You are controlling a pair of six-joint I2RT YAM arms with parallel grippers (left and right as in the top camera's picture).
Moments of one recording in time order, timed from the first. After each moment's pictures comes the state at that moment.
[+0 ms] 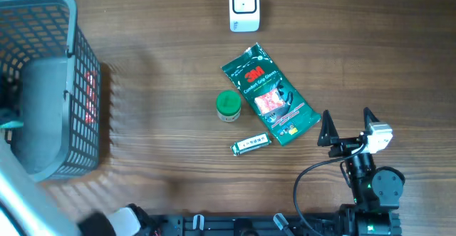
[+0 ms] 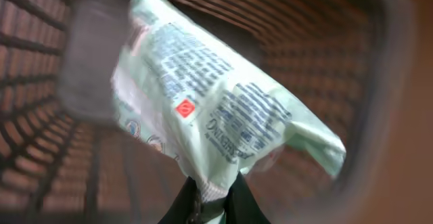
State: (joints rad) left arm 0.53 1.44 2.00 -1.55 -0.16 -1.37; right arm -0.04 0.02 0.01 0.01 -0.15 0.13
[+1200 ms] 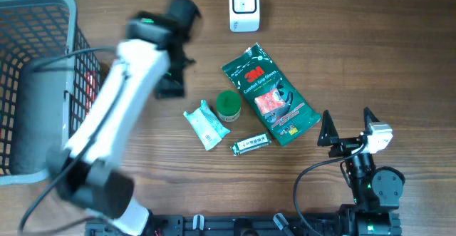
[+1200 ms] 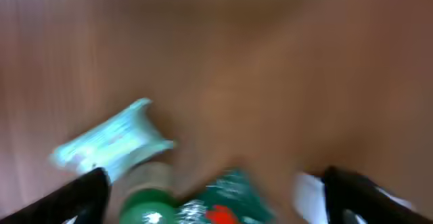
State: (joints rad) left arm -0.32 1.73 1.78 -1.38 -0.25 -1.91; right arm -0.04 0.02 0.01 0.01 -0.15 0.13
